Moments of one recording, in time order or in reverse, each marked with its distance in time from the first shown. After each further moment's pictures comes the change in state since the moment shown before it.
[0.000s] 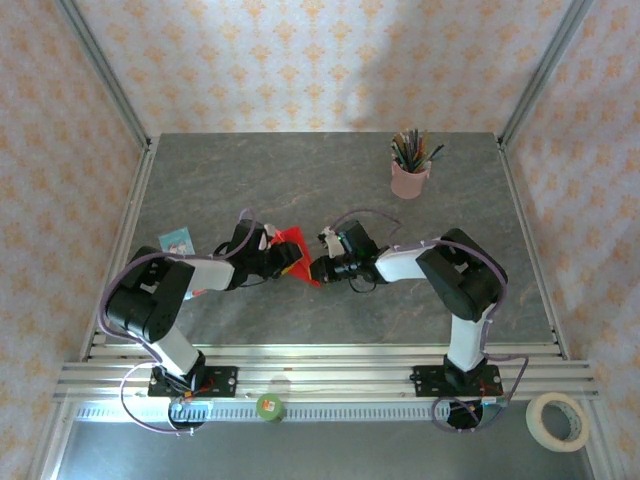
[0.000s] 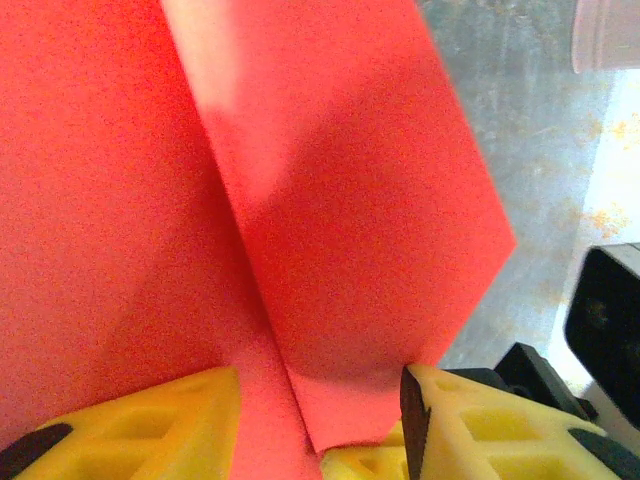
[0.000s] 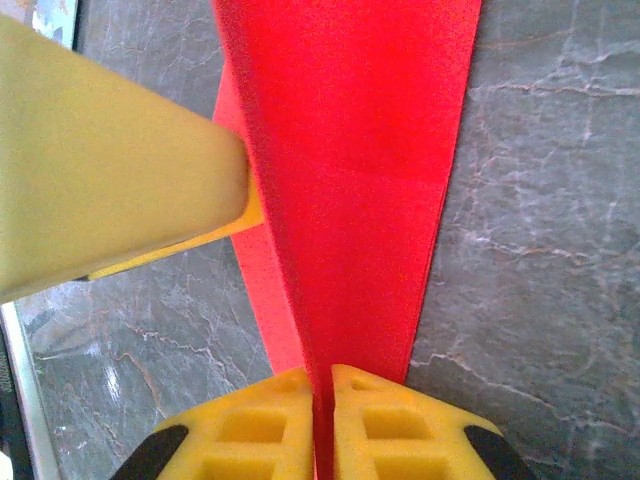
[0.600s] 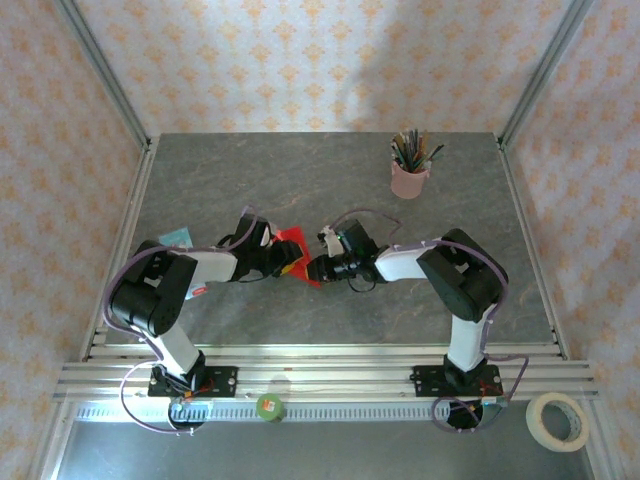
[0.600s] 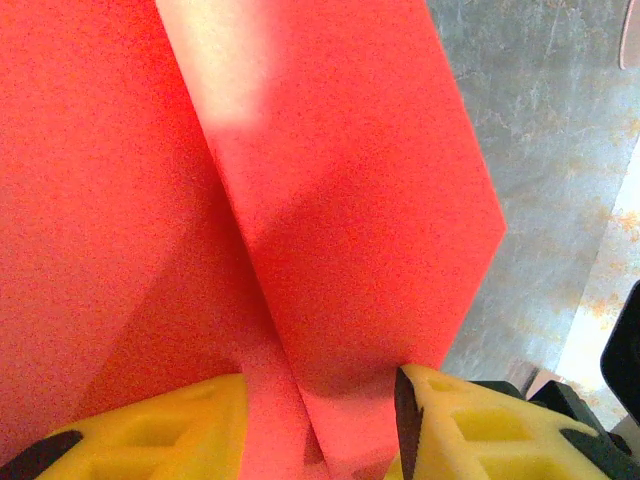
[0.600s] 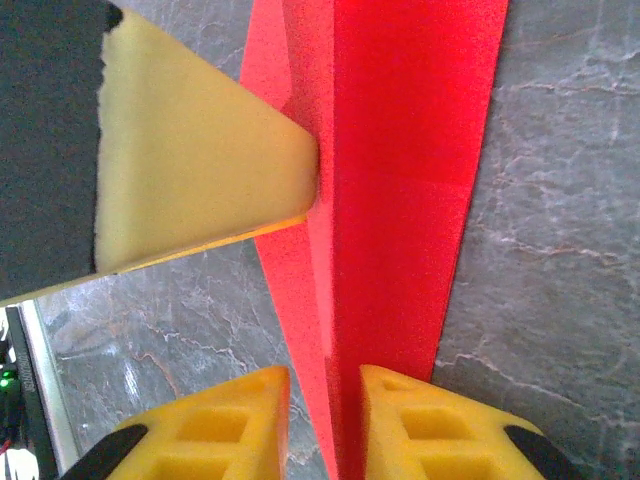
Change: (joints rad) left arm 0.008 0.040 0.079 -0.127 0.012 0.007; right arm 0.000 -0.006 0.014 -0.023 -0.012 0.023
